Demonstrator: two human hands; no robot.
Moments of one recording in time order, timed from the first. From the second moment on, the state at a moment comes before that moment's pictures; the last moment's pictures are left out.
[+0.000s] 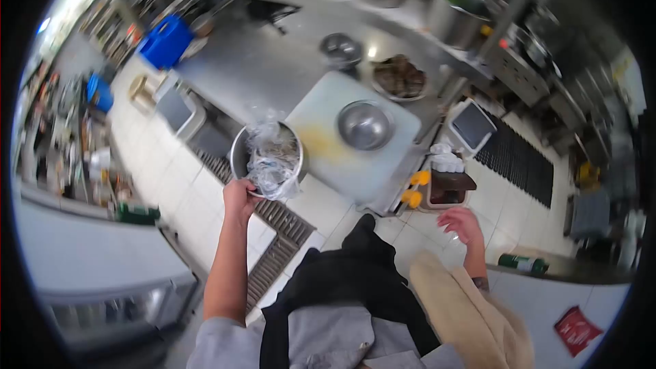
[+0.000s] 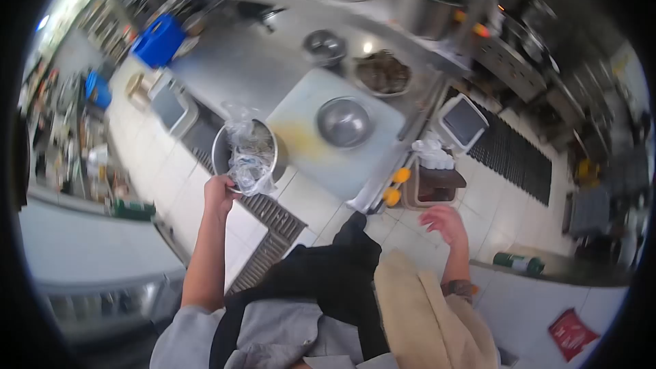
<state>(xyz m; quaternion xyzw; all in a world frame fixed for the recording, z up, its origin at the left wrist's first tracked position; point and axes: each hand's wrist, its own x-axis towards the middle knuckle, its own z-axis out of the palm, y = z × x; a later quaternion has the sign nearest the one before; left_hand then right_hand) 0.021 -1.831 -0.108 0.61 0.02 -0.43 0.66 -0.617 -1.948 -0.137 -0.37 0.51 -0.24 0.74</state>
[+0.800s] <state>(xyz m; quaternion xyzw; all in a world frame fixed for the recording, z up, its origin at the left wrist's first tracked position) 0.069 -1.024 -0.122 0.68 0.22 -0.11 0.69 0.117 -1.315 -0.162 -0.44 0.10 0.39 0.80</state>
